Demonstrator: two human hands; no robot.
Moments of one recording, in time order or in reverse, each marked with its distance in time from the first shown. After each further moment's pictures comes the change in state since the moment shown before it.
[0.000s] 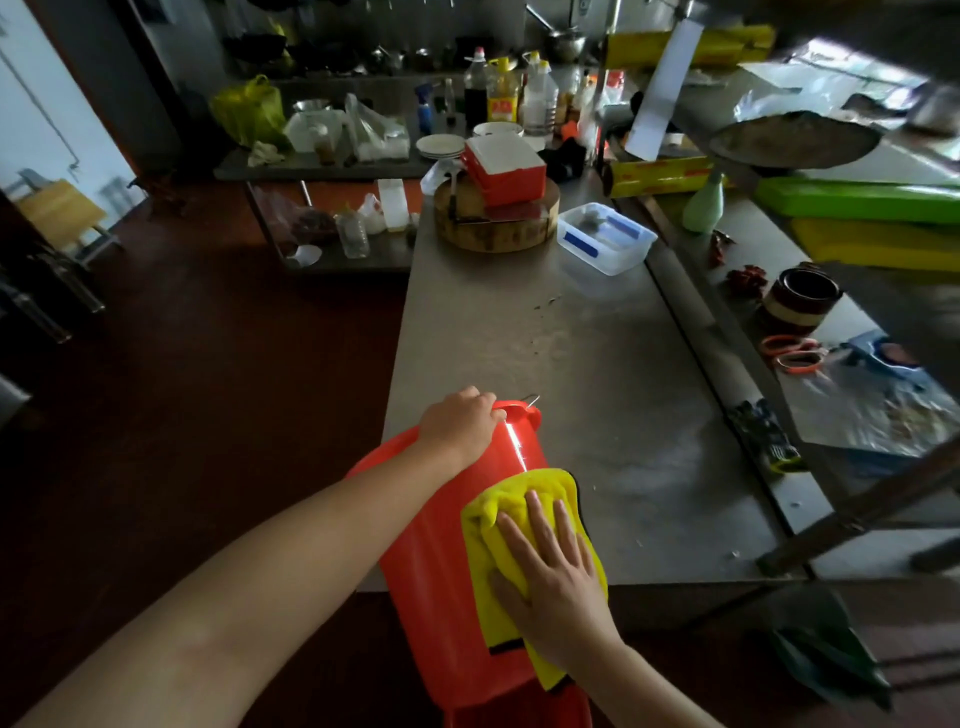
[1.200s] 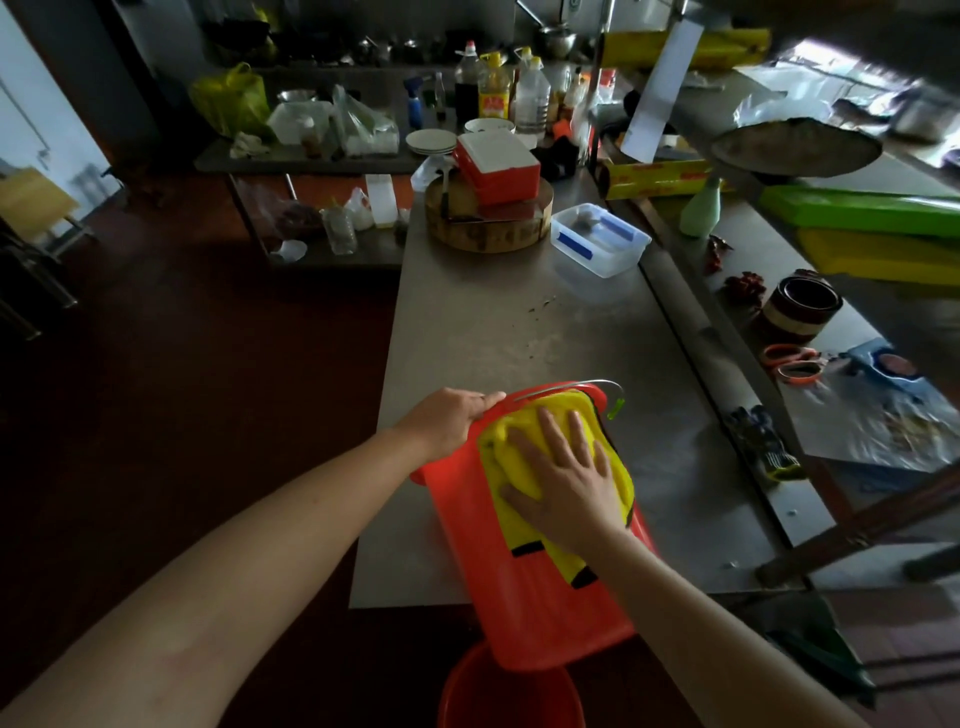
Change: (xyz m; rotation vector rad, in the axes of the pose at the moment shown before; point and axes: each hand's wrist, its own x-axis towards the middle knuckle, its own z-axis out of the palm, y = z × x) left_hand 0.026 -0.043 -0.013 -0.162 -0.081 0.355; right_hand 0.120 0.039 -0.032 -0.153 0.065 0.080
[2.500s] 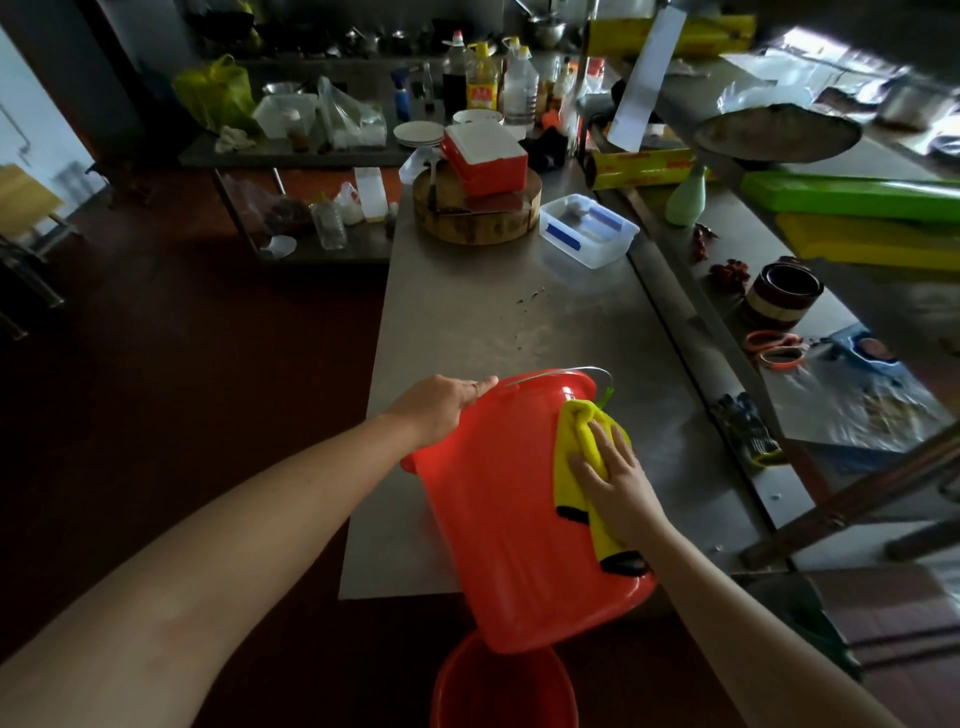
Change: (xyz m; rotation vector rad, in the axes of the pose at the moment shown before) left_hand 0.008 0.006 0.004 0.048 0.010 -0.002; right_hand -0.021 0.077 -0.010 0.557 -0.120 0.377
